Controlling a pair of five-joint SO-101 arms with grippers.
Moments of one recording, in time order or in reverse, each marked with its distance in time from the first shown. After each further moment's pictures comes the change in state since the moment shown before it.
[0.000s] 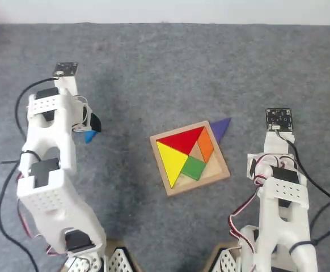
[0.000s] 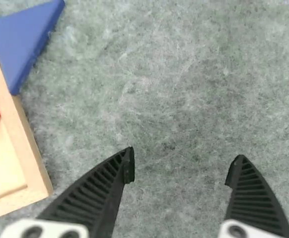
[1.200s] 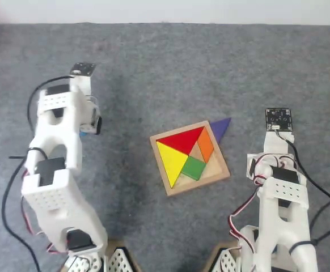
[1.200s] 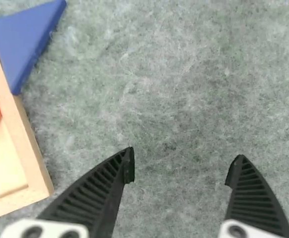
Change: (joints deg) left arm 3.4 -0.1 -1.6 4.2 -4.1; right arm -0.2 0.0 0.0 0.0 0.0
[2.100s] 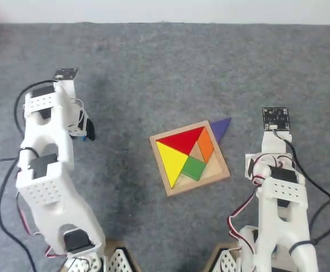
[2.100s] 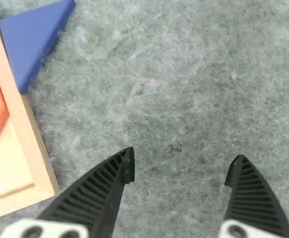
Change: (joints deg) left arm -5.0 6.1 -4.7 2.9 0.6; right arm -1.1 0.0 0.0 0.0 0.0
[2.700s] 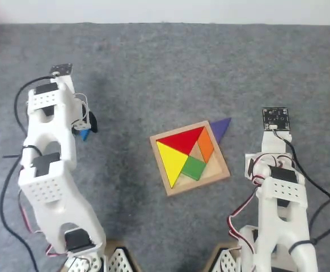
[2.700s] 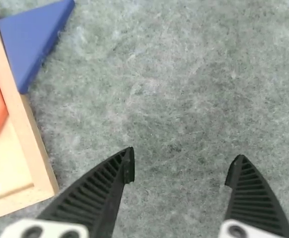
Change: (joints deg) left arm 1.1 0.7 -2.5 0.0 11.3; right arm 0.0 0.0 0.0 0.0 0.0
